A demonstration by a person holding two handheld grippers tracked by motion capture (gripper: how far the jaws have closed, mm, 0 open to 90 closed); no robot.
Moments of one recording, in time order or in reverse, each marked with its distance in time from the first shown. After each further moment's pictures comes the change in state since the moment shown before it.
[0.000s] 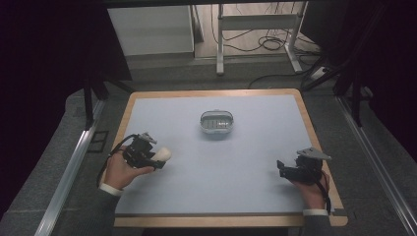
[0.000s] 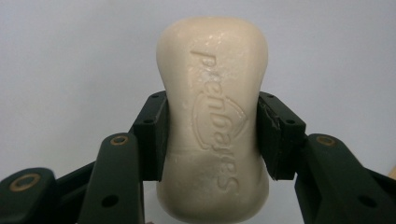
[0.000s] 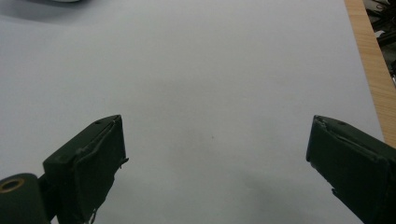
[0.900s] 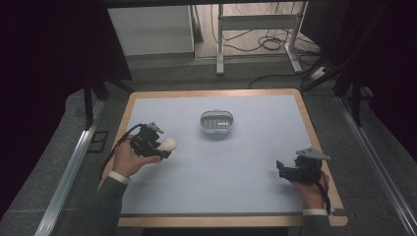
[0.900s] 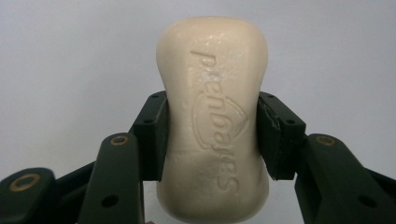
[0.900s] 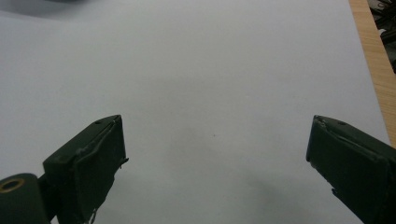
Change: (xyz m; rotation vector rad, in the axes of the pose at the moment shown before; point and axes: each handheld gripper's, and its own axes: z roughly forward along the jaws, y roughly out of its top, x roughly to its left) left arm 0.007 0.033 0.004 -0.010 0.014 0.019; right arm 0.001 -0.001 0.002 0.008 0.002 -0.004
